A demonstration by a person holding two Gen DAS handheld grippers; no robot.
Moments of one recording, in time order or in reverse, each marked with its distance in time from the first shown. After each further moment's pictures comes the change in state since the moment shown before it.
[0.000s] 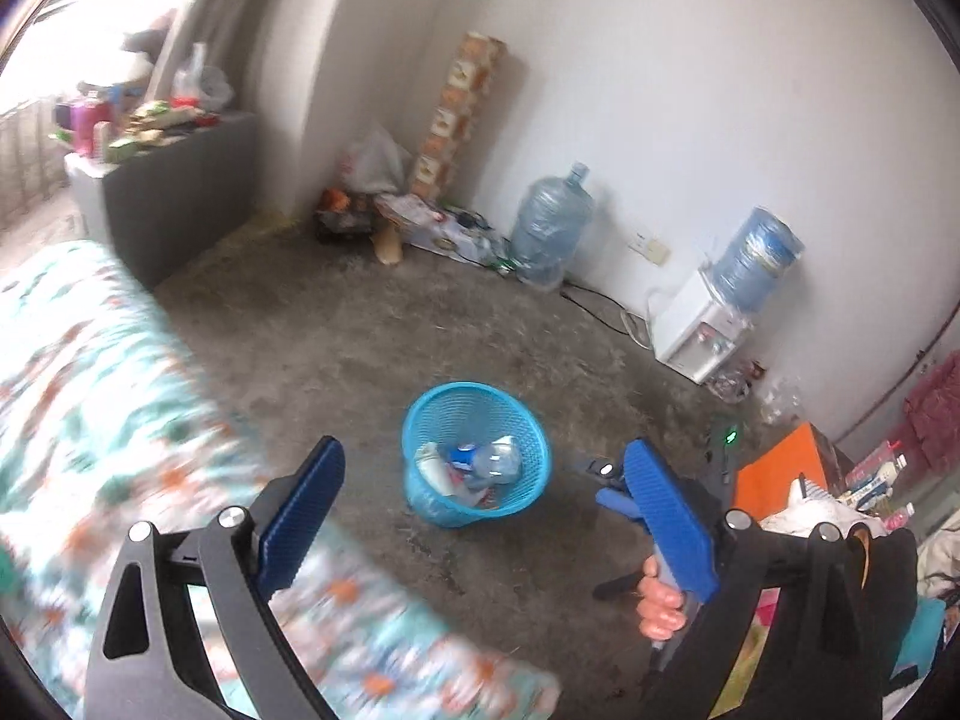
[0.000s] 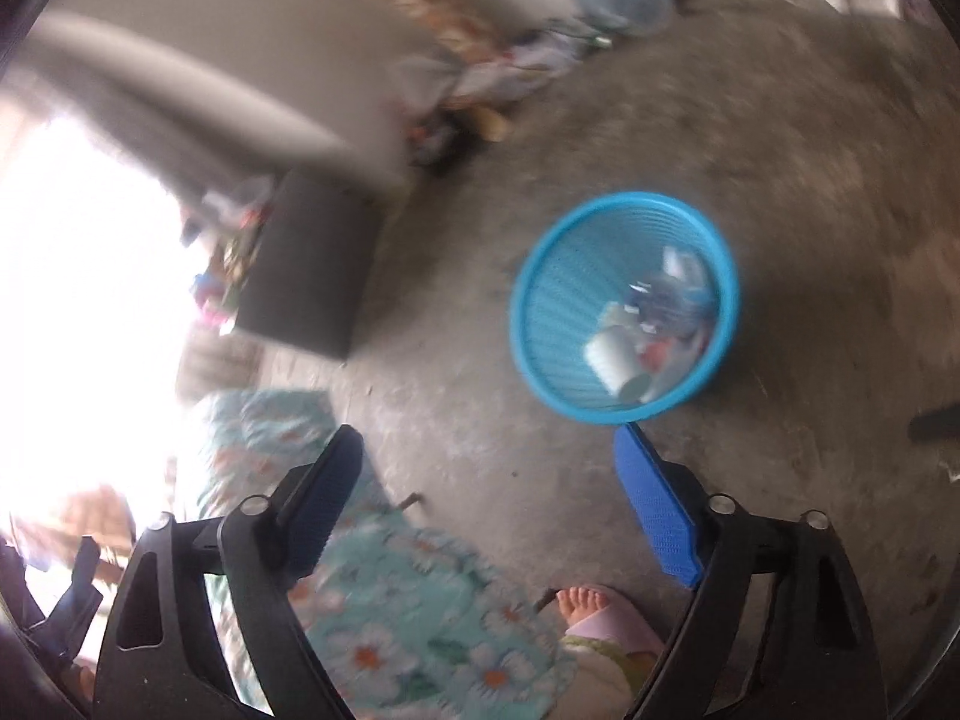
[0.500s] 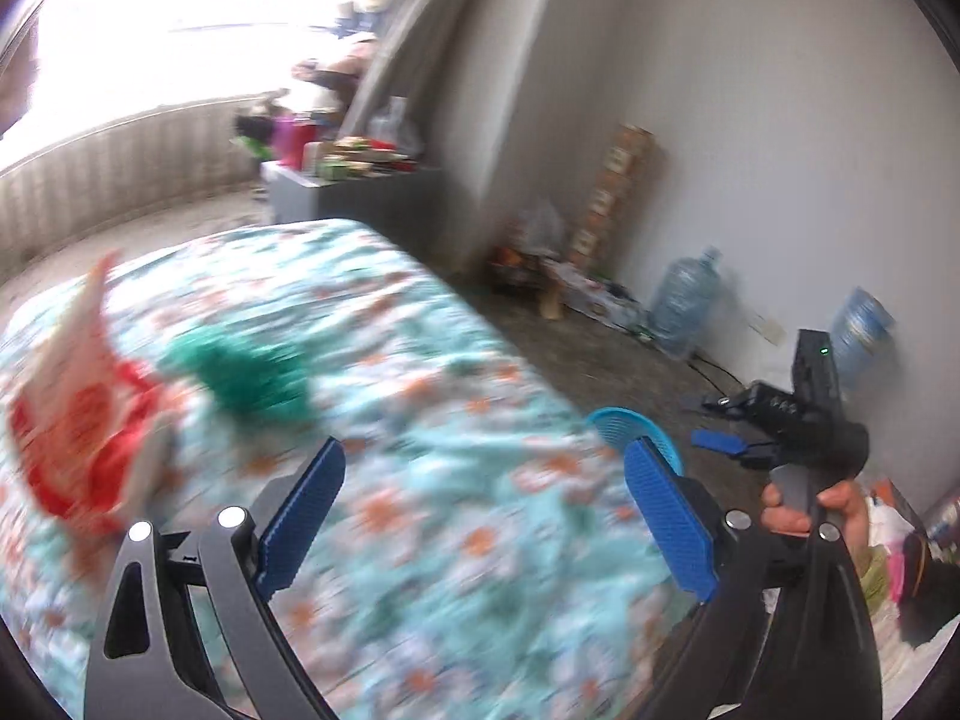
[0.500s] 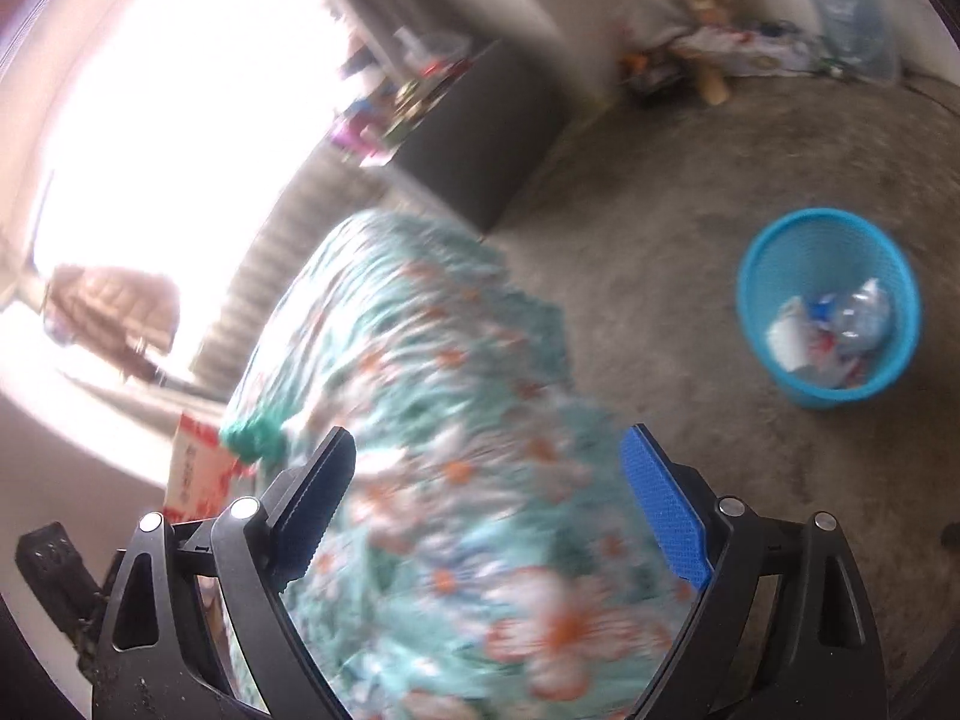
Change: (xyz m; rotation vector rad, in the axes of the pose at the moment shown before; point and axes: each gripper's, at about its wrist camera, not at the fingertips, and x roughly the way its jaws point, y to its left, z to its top) left arm -0.184 0.101 -0.122 -0.157 -0.197 0.321; right arm 0.003 0.158 -0.065 -0.365 0.251 0.232
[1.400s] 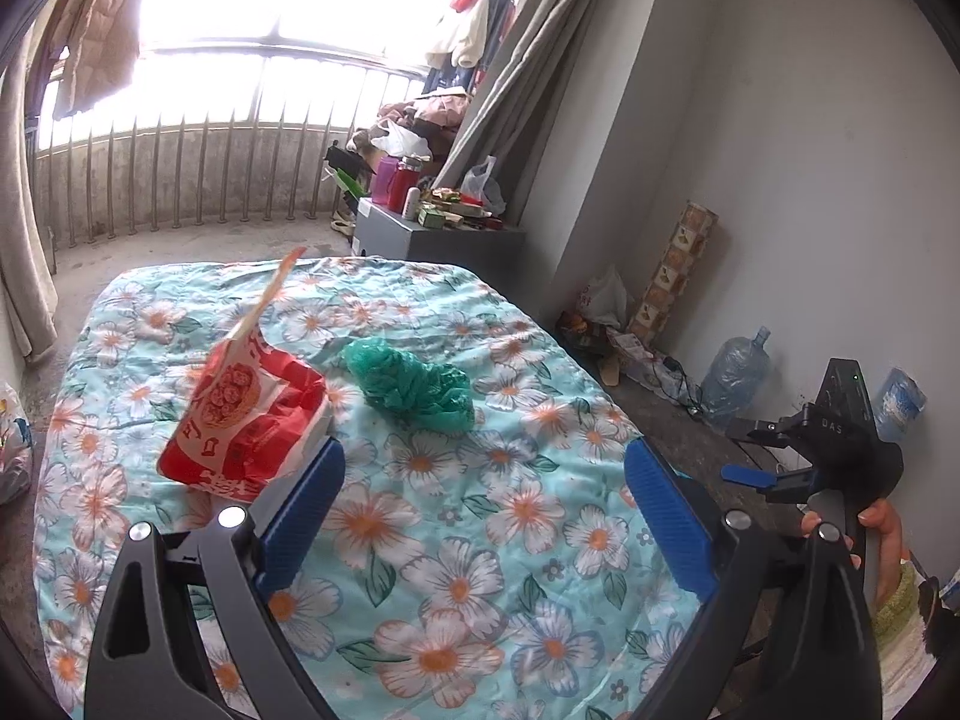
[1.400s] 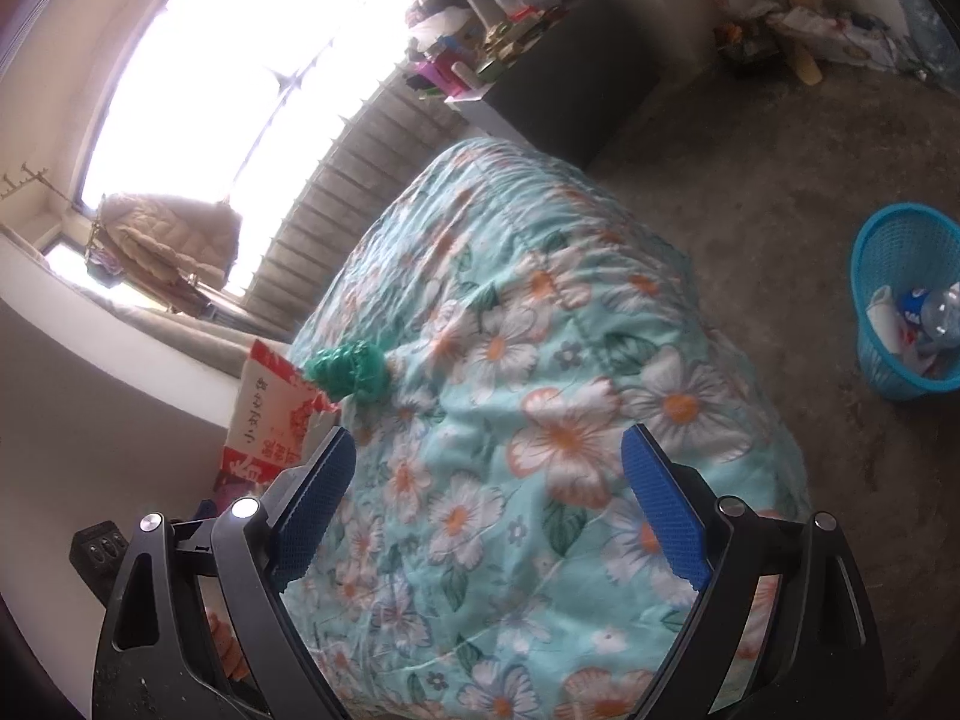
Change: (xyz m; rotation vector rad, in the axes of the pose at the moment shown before) left arm -0.070 0.077 -0.024 -0.118 -0.156 0.100; right arm 0.019 0.090 -0.028 -0.079 0.112 0.126
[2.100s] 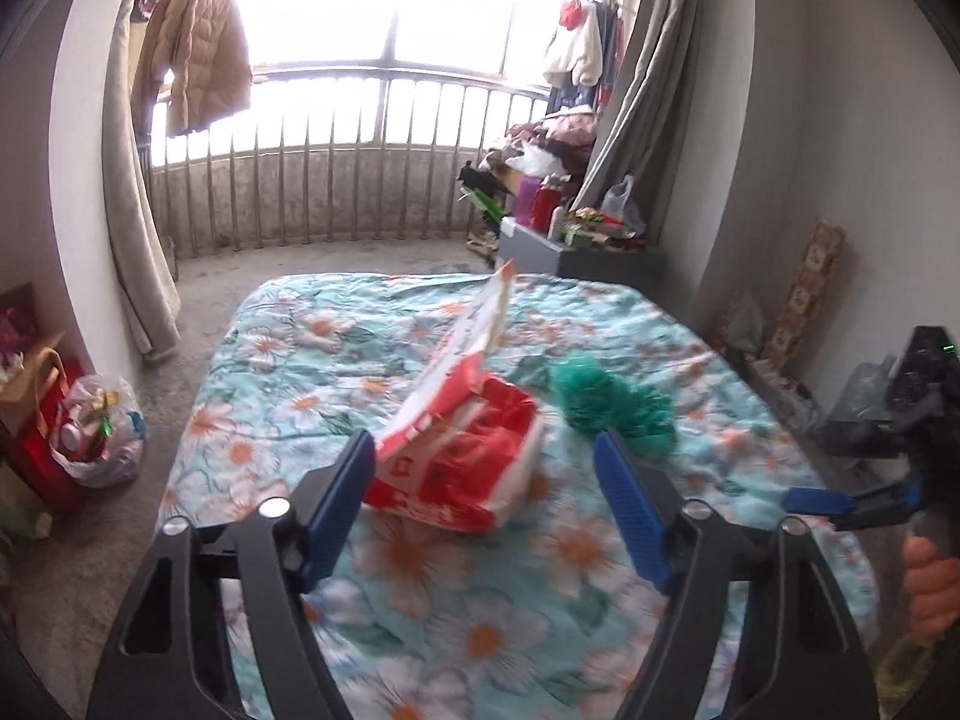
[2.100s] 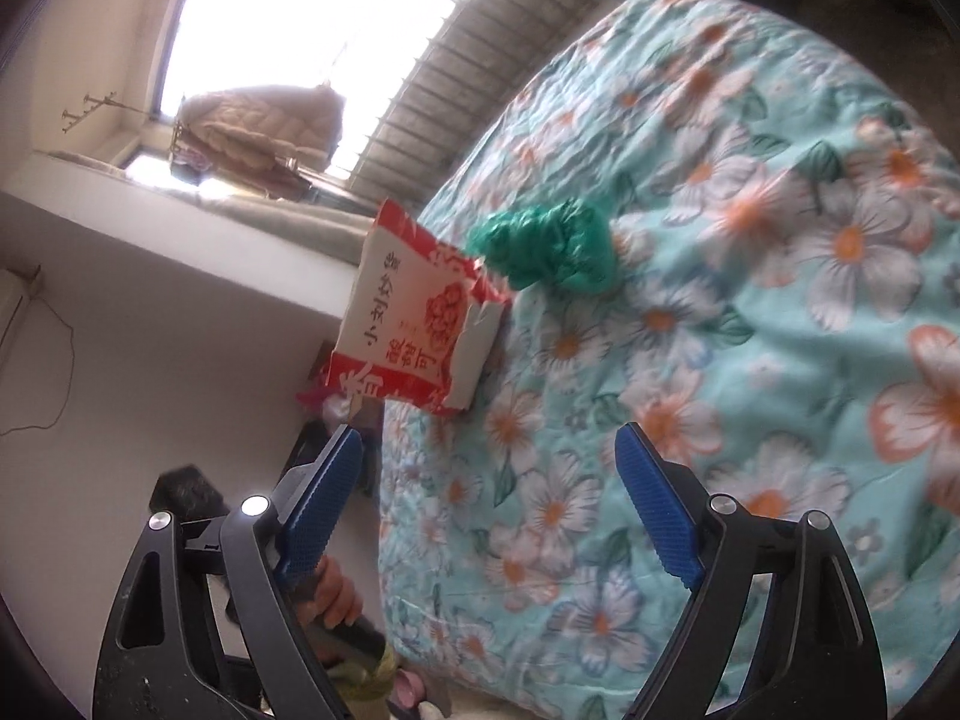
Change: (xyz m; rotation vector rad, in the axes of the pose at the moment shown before) left arm 0.012 0.075 -0.001 -0.014 -0.034 0.358; right arm 0.109 0.105 -0.022 -0.077 0.299 0.263
